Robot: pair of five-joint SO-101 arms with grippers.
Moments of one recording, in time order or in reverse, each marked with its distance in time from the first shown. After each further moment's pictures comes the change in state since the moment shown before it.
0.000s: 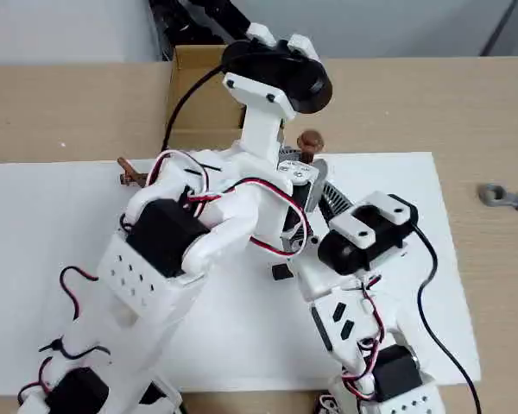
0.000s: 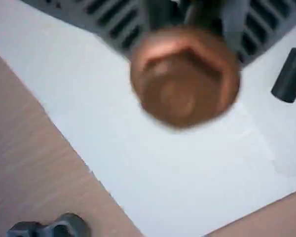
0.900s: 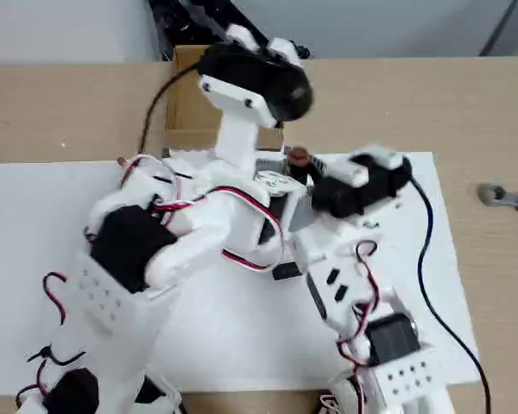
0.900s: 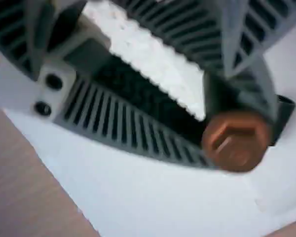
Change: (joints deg) left arm -1.8 -0.7 -10.0 13.4 -1.8; right arm 2.0 22.1 -14.2 0.1 -3.6
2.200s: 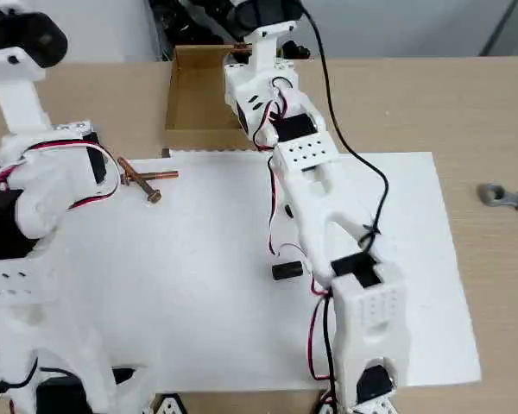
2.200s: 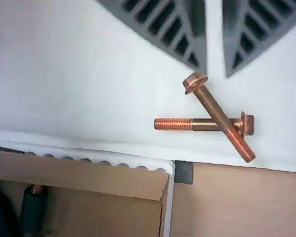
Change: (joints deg) left arm -44.2 -0.8 -2.6 6.8 -6.9; right arm 1.1 101.8 -88.9 -1.0 0.0
